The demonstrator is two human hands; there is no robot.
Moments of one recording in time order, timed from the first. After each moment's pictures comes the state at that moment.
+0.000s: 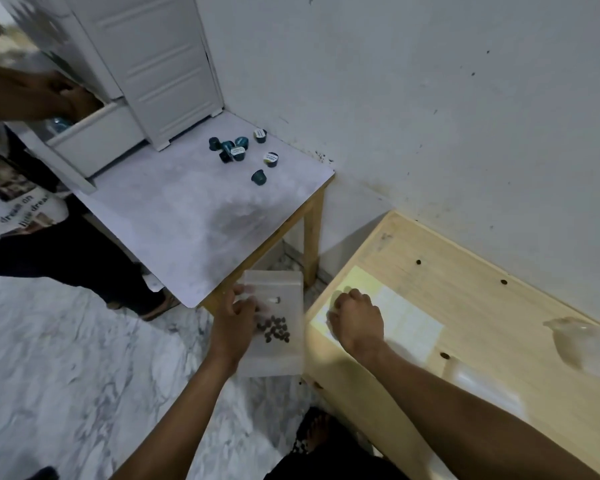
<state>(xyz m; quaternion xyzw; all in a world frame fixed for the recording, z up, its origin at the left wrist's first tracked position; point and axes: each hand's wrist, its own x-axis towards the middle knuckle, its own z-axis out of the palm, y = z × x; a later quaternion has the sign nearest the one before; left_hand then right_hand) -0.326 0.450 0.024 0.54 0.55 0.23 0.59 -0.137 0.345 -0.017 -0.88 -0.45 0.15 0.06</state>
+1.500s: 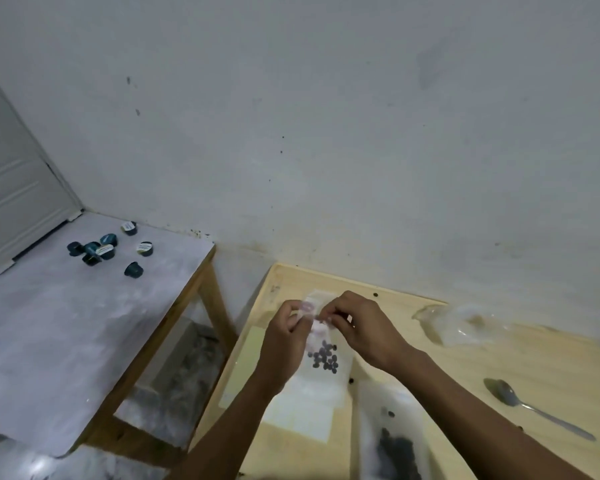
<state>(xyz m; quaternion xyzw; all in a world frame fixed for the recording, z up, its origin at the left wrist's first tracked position) -0.128 0.353 0.072 0.73 0.26 0.15 0.62 -0.026 0.217 0.109 -0.82 -0.44 0.12 0.35</state>
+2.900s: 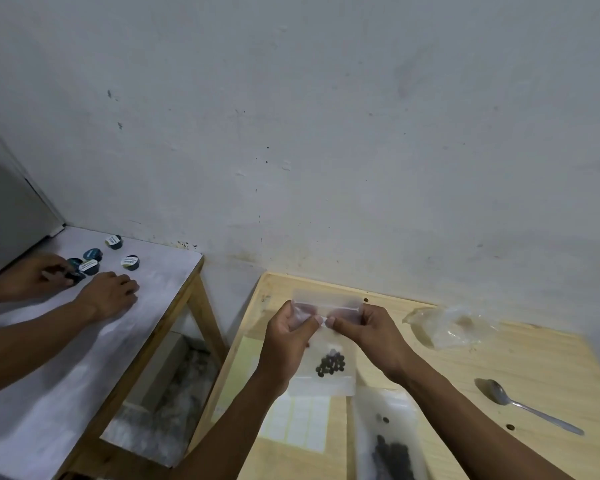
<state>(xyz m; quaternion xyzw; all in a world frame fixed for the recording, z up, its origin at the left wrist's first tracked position) -0.112 0.340 0.086 0.59 0.21 0.16 0.76 -0.029 0.199 0.115 -0.74 -0.21 0.25 0.59</state>
